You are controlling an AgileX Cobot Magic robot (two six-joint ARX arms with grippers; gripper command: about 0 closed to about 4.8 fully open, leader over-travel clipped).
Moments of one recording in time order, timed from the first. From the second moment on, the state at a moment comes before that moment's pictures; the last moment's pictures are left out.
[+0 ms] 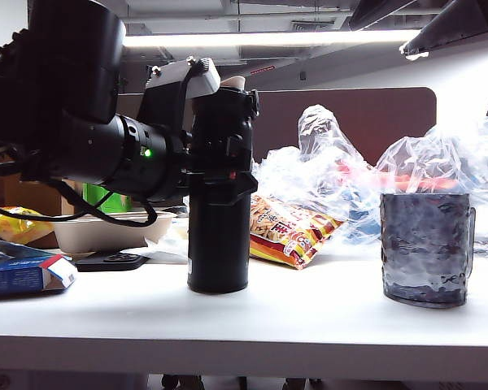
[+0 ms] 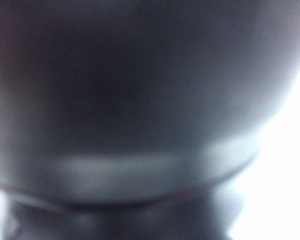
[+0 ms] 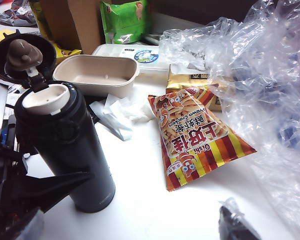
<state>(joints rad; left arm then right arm) -0.70 1.74 0.56 1.09 -0.09 0.04 0.42 0.92 0.77 -0.17 -0.23 -0.04</state>
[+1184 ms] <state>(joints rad) -0.78 1.81 1.11 0.40 0.00 1.05 0.18 0.85 0.66 -0.63 -0.35 -0.19</state>
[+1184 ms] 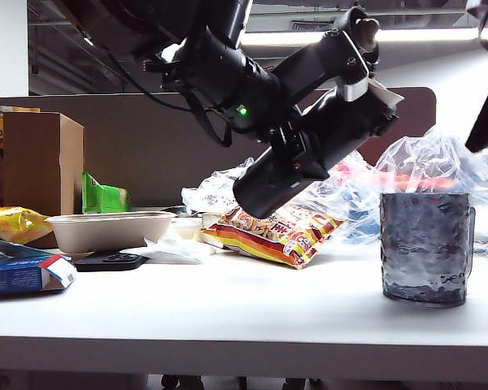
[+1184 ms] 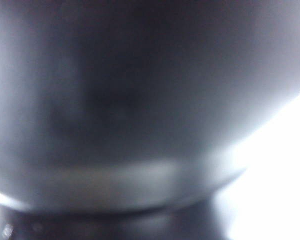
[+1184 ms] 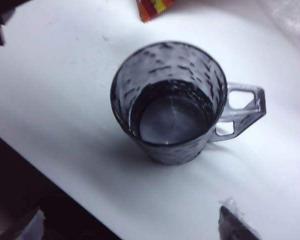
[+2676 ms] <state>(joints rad) -0.75 1.94 1.21 0.56 0.07 1.48 0.18 0.84 0.65 -0.57 -0.38 -0.19</state>
